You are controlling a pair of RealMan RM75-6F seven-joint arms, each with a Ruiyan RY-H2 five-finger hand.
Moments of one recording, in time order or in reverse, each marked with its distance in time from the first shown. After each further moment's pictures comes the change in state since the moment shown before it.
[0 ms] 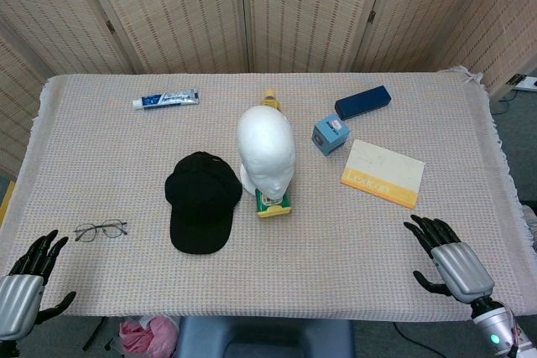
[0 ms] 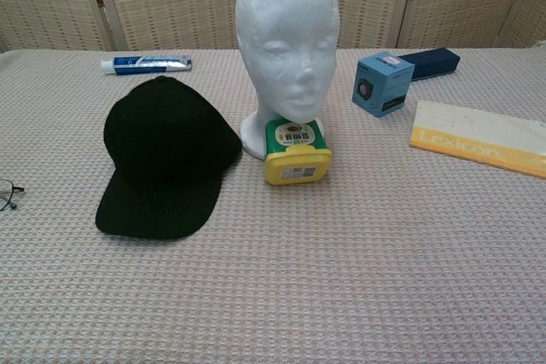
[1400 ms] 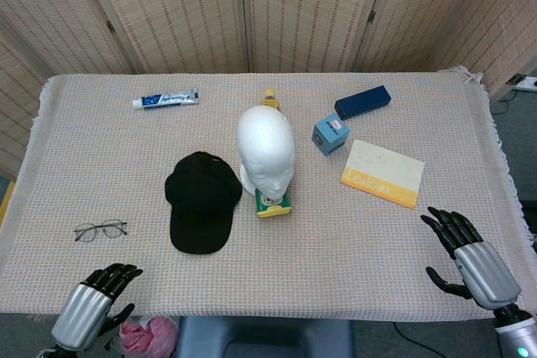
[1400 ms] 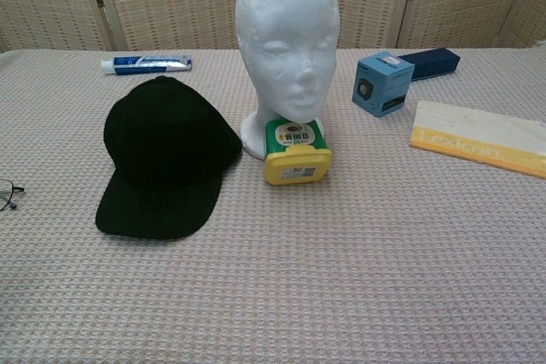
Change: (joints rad) left arm -0.048 -0.293 0.036 0.247 0.323 0.062 0.072; right arm -0.060 0.061 -0.006 0.028 -0.124 0.195 0.167
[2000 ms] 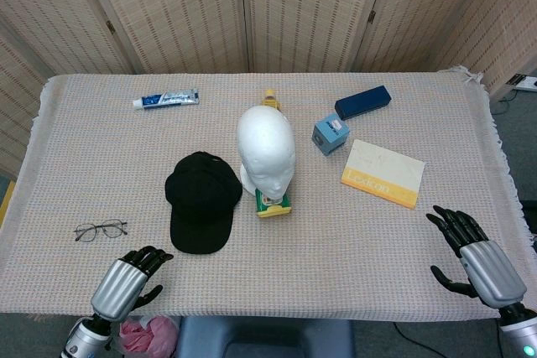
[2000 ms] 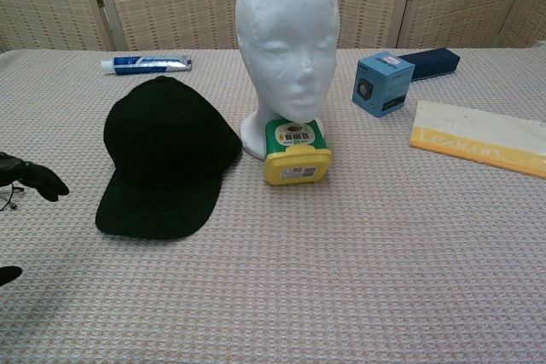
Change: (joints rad) left arm -0.131 -0.064 -0.055 -0.060 -0.091 -0.198 0.079; right arm 0.002 0.011 0.007 0.007 0.016 -0.011 0.032
